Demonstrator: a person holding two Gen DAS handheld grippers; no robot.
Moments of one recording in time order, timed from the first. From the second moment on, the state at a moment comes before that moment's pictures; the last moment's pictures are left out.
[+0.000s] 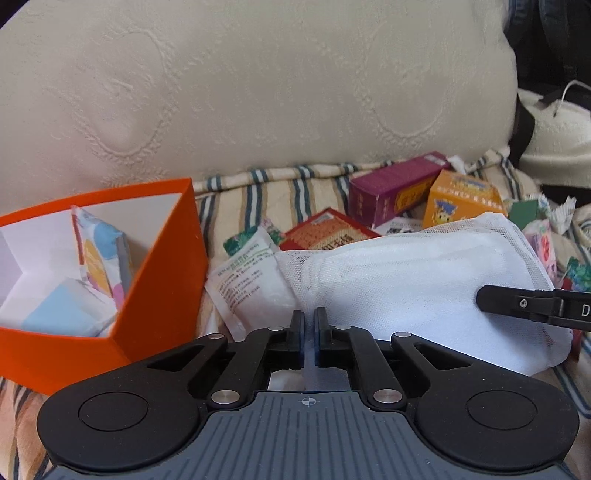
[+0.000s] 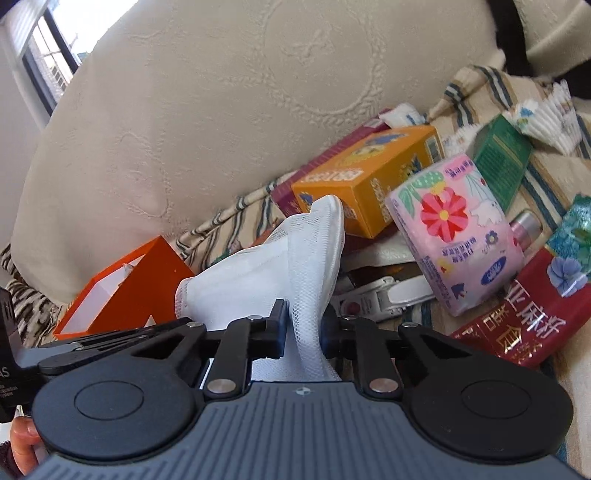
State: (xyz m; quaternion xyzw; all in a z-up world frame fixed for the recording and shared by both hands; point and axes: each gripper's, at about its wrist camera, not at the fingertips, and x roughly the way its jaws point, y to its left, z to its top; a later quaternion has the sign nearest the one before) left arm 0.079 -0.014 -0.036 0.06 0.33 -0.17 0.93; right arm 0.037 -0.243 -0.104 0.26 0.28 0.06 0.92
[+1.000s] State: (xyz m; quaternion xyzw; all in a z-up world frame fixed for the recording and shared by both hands) left arm 0.073 -0.015 -0.022 0.04 0.34 -0.20 0.92; right arm 0.014 -0.255 -0.086 0.23 0.24 0.02 0.94
